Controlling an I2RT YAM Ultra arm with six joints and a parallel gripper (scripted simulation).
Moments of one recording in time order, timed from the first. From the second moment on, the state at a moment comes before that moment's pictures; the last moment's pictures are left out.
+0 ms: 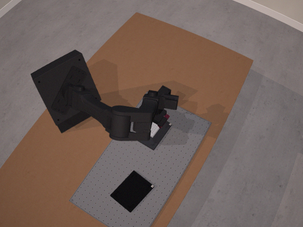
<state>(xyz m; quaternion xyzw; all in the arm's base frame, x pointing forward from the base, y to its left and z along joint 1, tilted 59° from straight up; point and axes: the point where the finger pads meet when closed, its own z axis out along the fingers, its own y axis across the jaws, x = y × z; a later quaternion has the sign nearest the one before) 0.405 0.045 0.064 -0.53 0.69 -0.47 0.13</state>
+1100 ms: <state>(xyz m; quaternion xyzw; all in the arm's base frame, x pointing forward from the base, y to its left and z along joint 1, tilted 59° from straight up) 0.407 0.047 0.060 -0.53 0.69 -0.47 0.13</state>
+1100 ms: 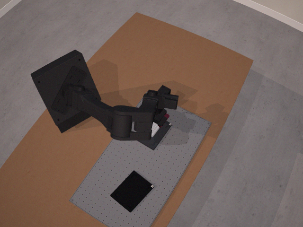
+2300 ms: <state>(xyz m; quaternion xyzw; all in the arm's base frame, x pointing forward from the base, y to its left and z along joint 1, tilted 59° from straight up) 0.442 0.020 0.034 -0.54 0.69 -0.47 0.12</state>
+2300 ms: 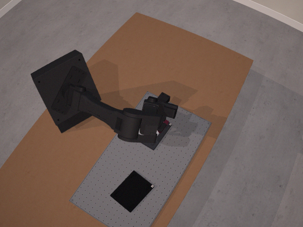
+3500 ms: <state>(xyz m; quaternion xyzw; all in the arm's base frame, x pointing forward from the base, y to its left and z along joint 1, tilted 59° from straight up) 0.452 0.015 0.031 -0.53 0.69 -0.48 0.13</state>
